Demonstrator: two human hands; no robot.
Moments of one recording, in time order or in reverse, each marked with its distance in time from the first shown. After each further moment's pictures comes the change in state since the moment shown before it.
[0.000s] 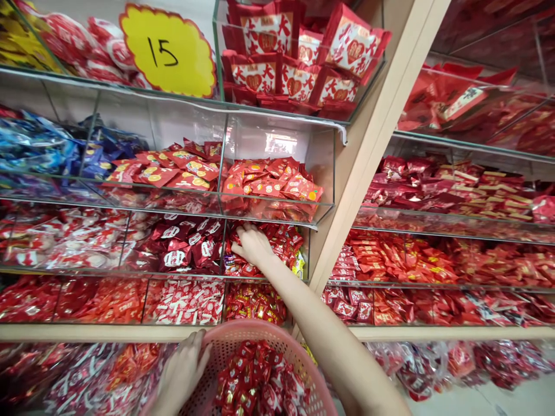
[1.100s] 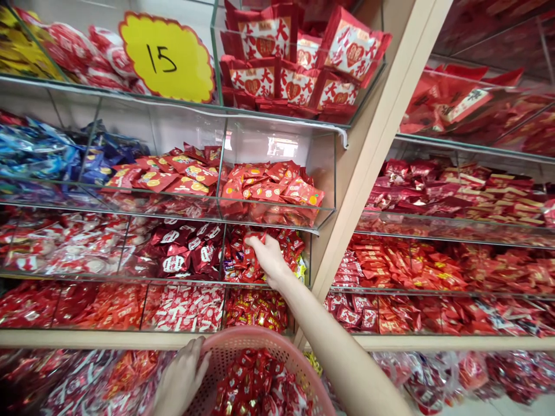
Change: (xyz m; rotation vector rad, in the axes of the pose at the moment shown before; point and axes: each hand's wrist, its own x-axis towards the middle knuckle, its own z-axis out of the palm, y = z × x) left_hand 0.000 -0.002 0.004 -0.010 0.019 0.002; right_hand -0.033 -0.004 -0.028 1.513 0.135 0.612
